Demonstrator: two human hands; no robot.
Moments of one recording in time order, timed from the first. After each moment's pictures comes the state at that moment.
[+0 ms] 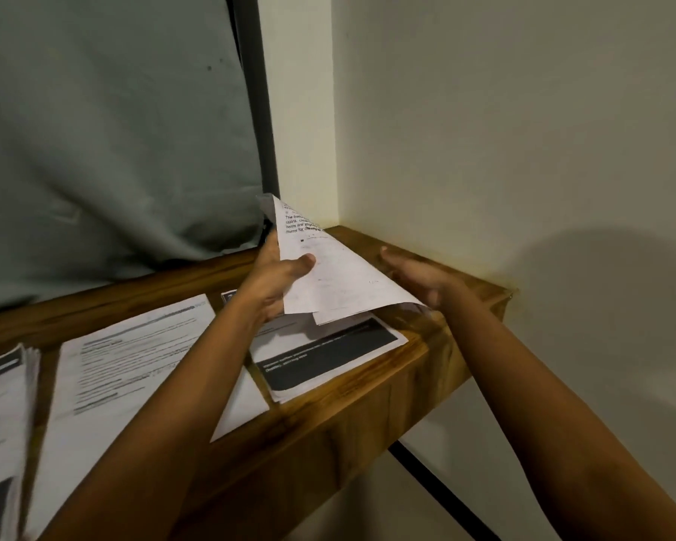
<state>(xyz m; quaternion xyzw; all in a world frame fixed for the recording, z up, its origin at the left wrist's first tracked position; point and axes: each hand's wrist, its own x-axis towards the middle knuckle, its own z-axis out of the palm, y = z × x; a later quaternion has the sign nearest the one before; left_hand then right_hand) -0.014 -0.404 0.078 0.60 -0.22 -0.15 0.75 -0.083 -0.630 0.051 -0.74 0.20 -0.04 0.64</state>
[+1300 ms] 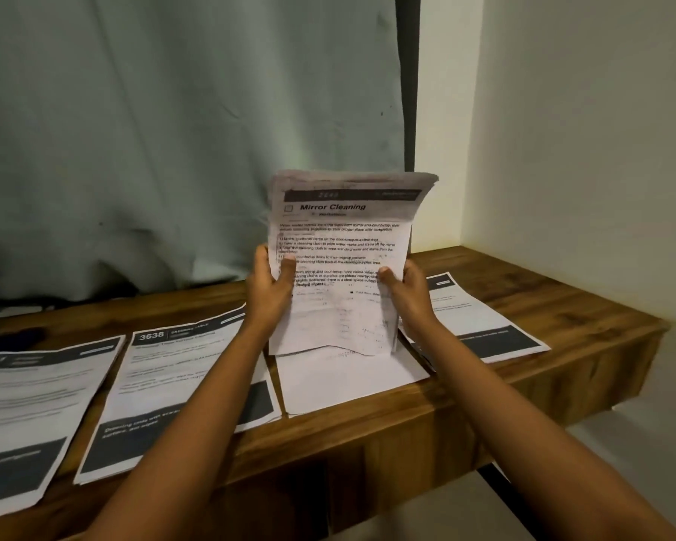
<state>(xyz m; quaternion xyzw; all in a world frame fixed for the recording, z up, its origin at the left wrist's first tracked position) -0.024 -0.155 0.067 0.71 -0.21 0.25 0.63 -0.050 -0.358 0.044 -0.65 -0.02 -0.30 0.70</state>
